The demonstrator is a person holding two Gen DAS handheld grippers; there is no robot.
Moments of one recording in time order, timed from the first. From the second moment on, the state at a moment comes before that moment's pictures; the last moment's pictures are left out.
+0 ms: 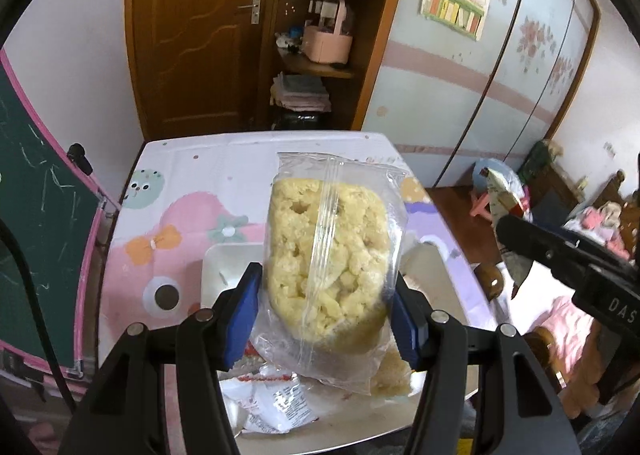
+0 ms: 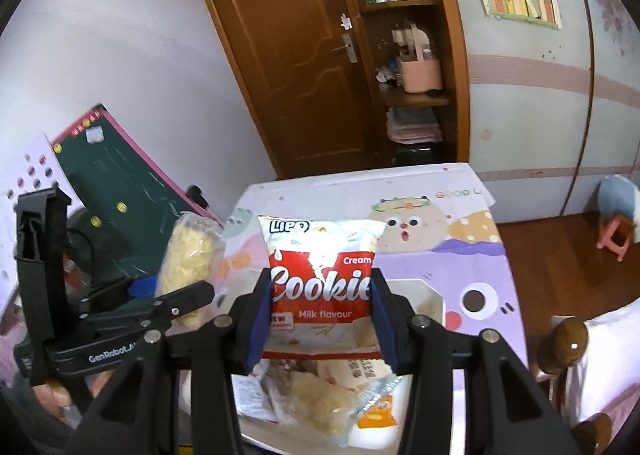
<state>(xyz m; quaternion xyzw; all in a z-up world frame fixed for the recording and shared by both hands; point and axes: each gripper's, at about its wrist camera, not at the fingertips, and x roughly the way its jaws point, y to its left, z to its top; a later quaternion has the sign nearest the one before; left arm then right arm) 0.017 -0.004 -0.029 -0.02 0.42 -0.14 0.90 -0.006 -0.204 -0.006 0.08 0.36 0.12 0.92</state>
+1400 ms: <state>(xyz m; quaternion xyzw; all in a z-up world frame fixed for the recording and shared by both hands) -0.019 0.006 -0.007 0.00 0.41 -0.03 0.91 -0.045 -0.180 -0.009 0.05 0.39 0.07 0.92</state>
